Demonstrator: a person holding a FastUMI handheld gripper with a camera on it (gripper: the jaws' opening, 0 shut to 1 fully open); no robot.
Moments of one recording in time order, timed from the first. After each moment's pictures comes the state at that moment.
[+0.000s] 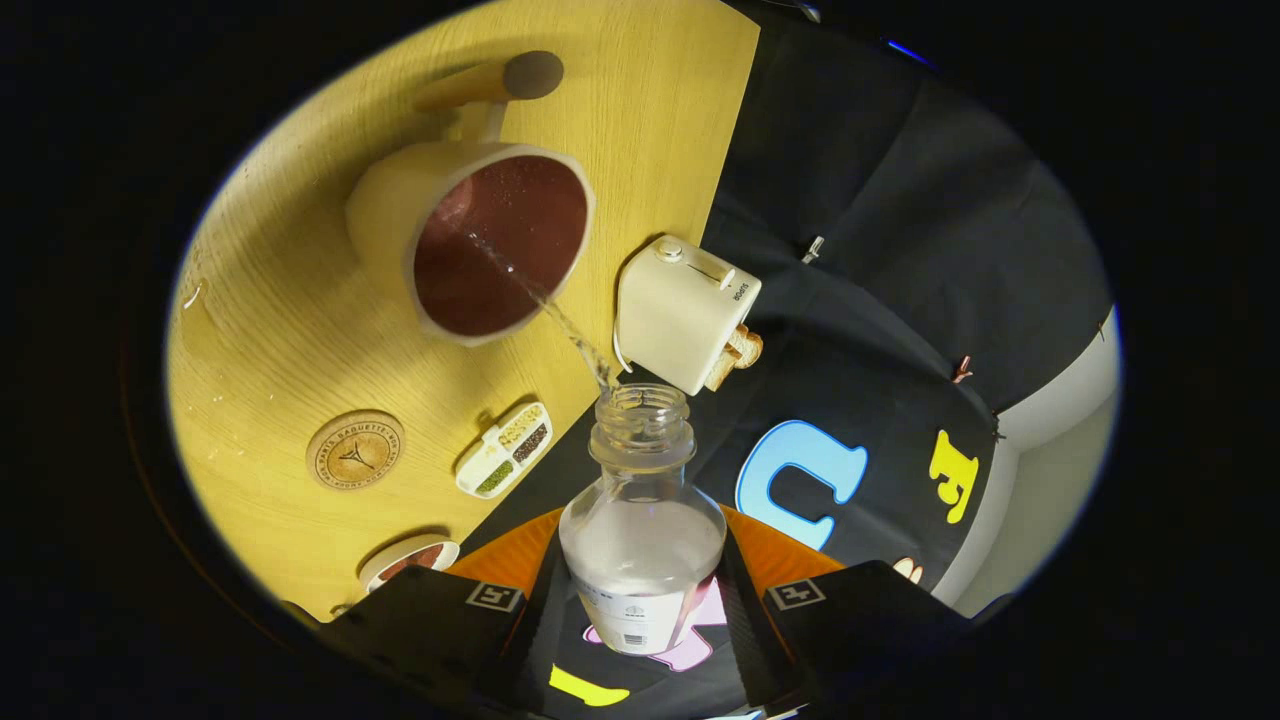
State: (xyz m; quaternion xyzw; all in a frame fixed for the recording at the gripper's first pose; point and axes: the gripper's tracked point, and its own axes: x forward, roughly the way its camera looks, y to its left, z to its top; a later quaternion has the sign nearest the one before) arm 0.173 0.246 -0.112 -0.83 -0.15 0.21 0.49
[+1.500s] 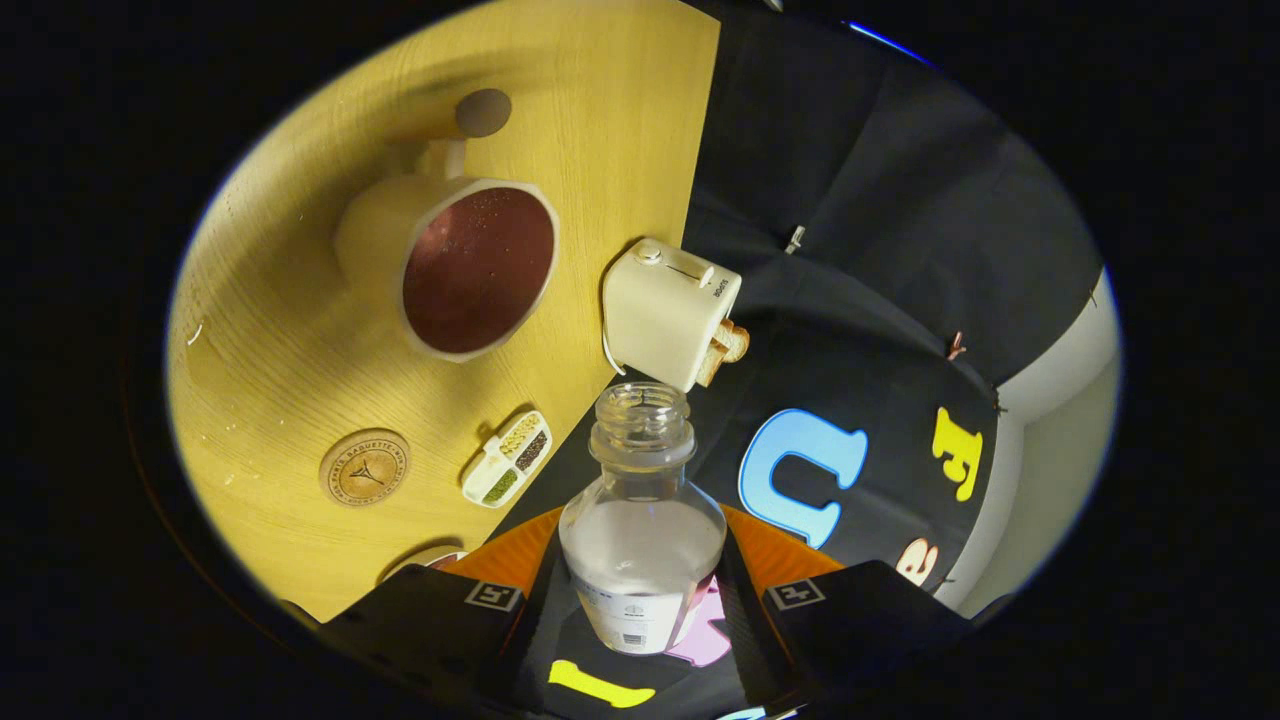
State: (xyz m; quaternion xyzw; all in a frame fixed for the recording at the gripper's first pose) arm 0.160 0.236 -0.112 -0.80 -0.13 0.22 0.55
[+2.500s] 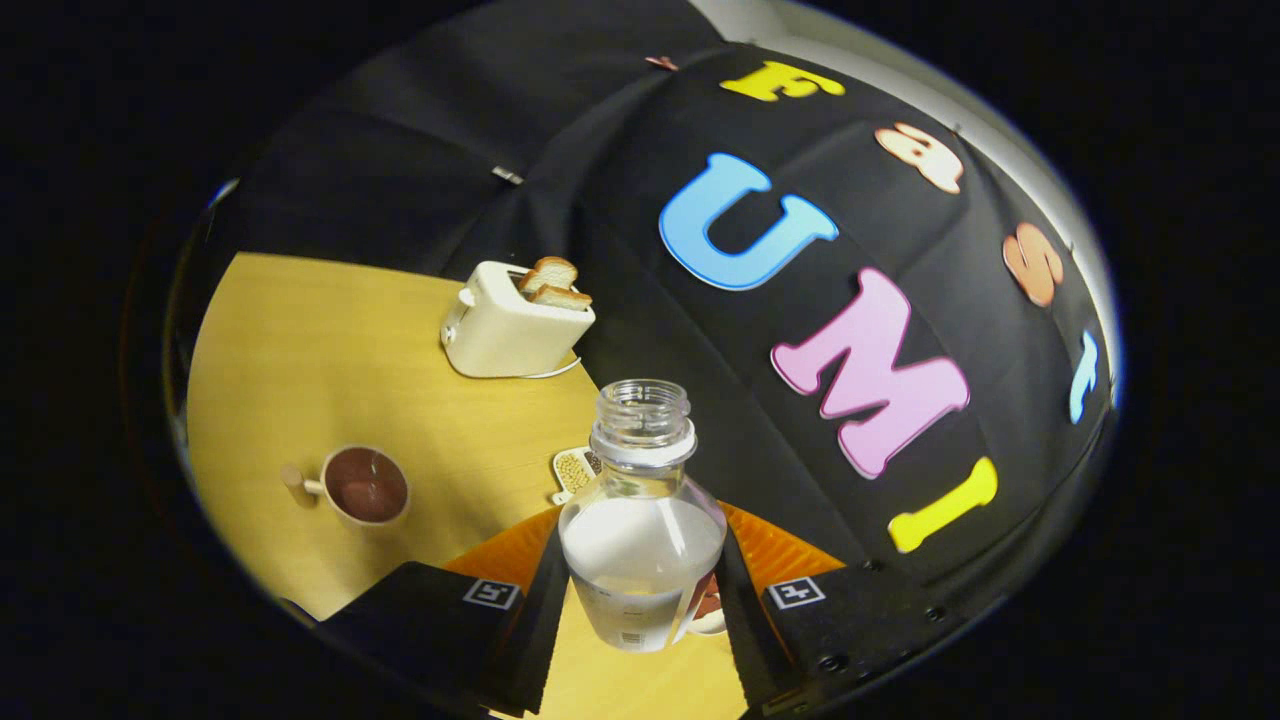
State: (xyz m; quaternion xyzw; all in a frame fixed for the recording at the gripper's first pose) arm 0.171 0.161 -0.041 -0.29 0.12 0.22 0.93
